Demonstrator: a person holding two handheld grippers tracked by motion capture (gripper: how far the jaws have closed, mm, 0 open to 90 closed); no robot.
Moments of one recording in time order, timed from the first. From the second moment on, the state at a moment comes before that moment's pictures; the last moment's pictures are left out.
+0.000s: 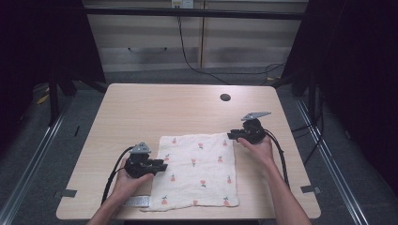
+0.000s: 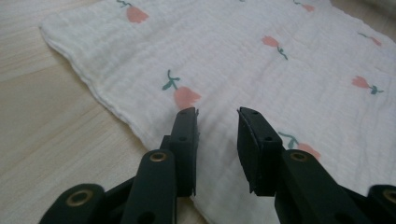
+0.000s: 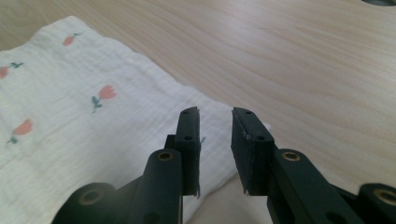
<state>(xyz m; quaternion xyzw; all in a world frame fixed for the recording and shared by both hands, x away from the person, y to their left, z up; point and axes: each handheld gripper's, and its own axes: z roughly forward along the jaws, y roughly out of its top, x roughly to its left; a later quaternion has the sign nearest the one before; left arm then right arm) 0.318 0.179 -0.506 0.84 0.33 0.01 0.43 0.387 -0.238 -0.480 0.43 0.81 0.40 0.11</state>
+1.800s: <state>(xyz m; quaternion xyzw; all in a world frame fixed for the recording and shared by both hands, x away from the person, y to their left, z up) 0.423 0.170 -0.502 0.84 0.38 0.05 0.39 0.403 -0.233 -0.506 0.44 0.81 0.37 0.09</state>
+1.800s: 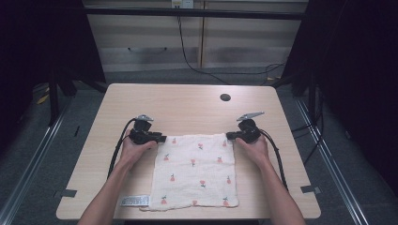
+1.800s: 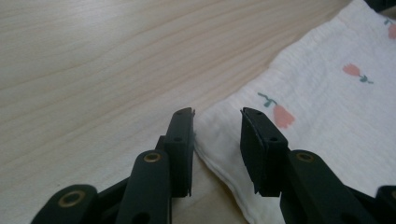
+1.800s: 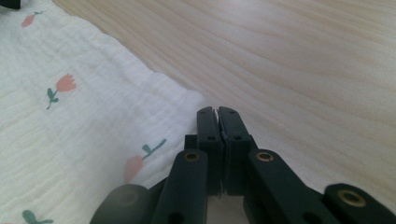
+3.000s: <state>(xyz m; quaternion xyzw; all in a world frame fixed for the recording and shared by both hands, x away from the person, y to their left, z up) 0.417 0.198 -0.481 0.79 0.39 0.01 0.47 0.397 -0.251 -0.472 0.44 0.78 0.43 0.09</state>
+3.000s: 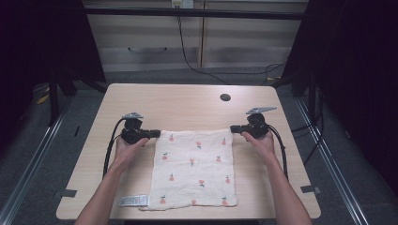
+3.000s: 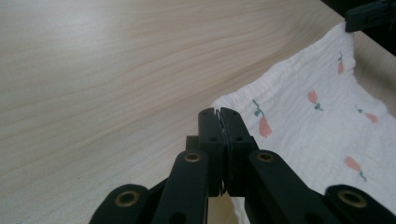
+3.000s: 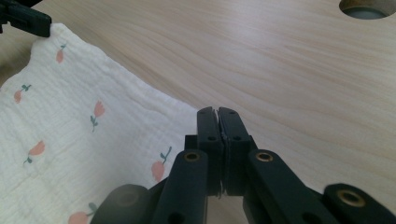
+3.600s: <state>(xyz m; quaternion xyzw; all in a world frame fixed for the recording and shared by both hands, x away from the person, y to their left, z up) 0.409 0.195 -0.440 0.78 0.36 0.03 0.52 0.392 -0.260 -0.440 0.43 0.77 0.45 0.12</state>
